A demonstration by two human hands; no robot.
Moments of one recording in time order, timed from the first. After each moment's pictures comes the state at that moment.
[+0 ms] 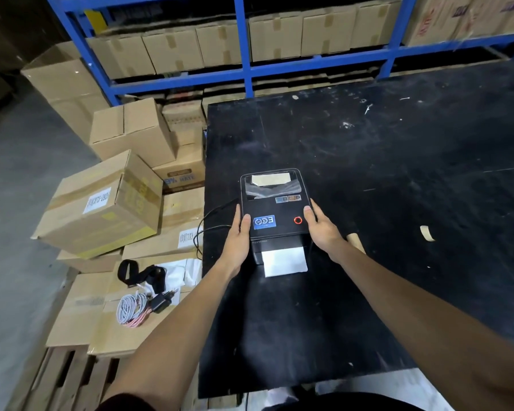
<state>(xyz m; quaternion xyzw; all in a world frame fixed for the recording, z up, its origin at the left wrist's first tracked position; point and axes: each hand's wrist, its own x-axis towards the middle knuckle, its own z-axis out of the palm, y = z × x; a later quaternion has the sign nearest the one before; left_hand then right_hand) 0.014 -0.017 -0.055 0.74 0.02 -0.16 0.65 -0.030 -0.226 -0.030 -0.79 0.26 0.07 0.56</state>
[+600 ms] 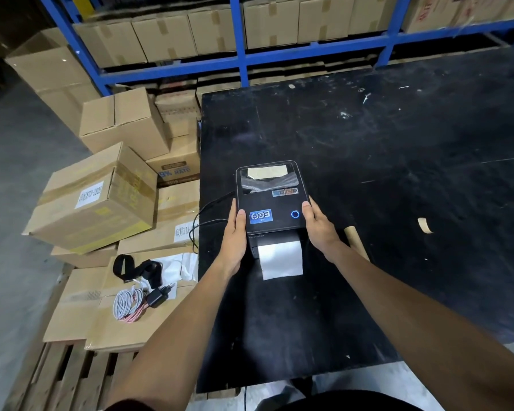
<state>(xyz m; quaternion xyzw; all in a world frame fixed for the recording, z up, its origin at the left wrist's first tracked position) 0.011 -0.022 -0.063 0.71 0.01 -0.14 0.69 -0.034 -0.222 -0.046 -0.79 0.26 0.04 0.56</state>
